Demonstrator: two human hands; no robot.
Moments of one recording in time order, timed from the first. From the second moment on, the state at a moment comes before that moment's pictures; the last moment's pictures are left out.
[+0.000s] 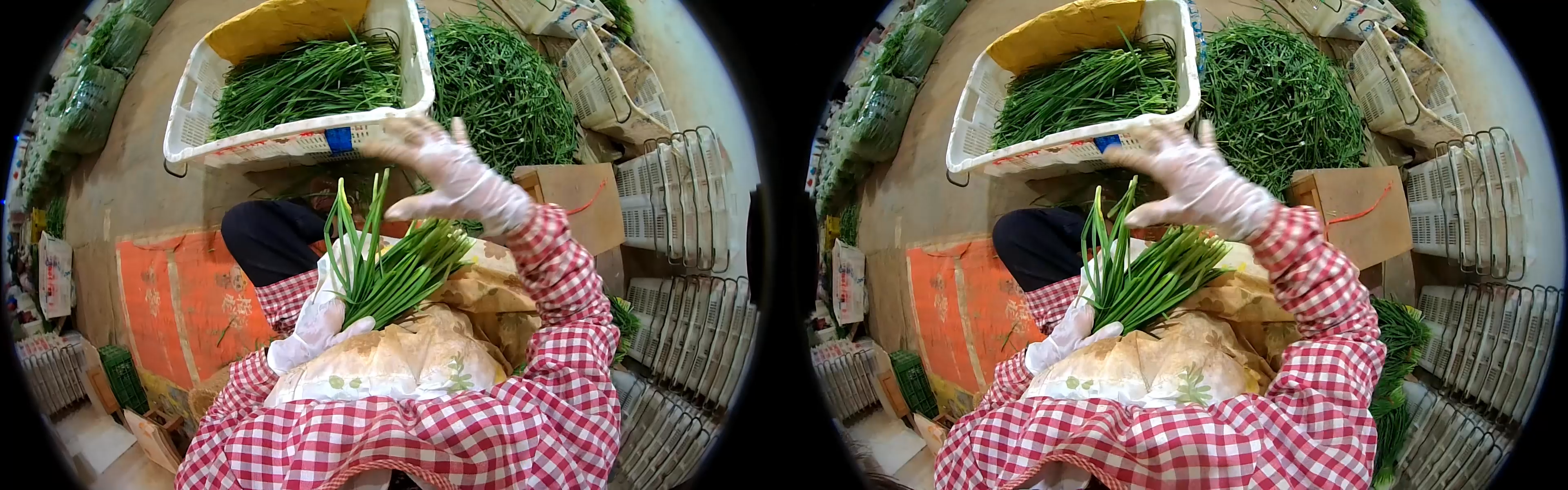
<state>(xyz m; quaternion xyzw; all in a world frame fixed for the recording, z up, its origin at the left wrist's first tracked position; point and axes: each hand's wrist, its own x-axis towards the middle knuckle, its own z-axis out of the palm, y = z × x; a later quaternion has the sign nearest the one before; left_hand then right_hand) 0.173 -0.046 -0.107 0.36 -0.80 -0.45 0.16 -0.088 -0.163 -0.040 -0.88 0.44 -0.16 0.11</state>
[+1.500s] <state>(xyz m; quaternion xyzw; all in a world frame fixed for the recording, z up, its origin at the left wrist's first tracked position) 0.211 -0.057 -0.119 0.46 -0.18 -0.83 0.26 -0.109 -0.137 -0.079 -0.88 0.41 -0.24 -0.07</state>
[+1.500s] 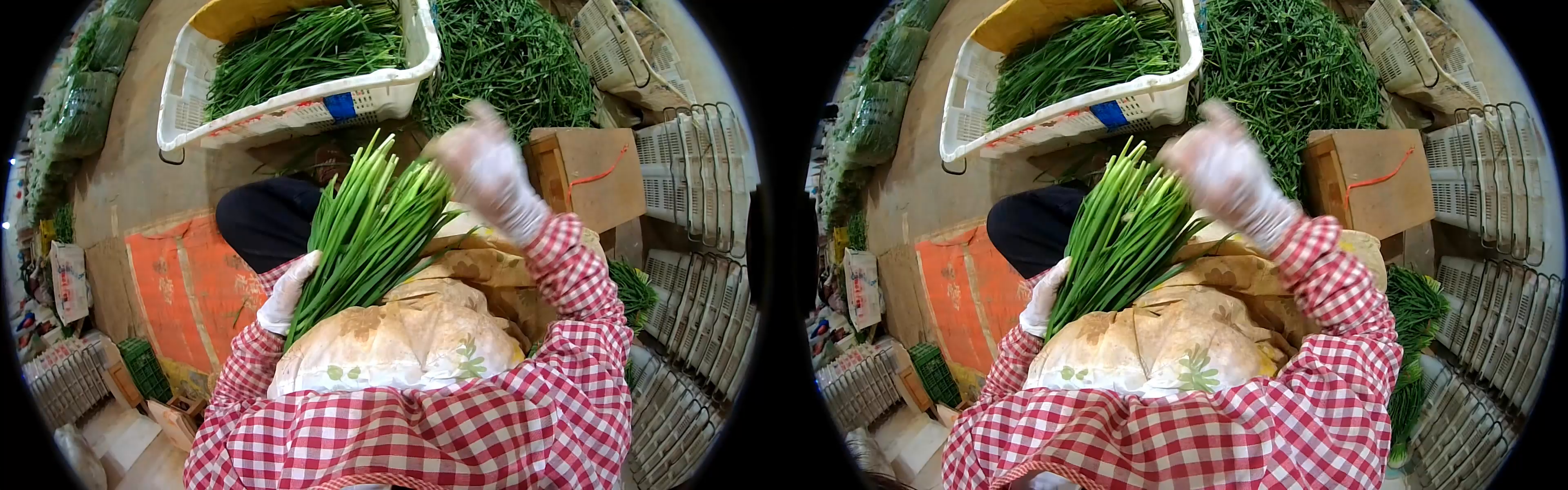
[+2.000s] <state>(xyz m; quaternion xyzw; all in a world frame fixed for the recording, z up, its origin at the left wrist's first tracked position) 0.189 -0.061 -0.068 0.43 -0.44 -0.77 0.18 -0.074 -0.186 -0.043 -0.66 0.52 -0.09 0.54</state>
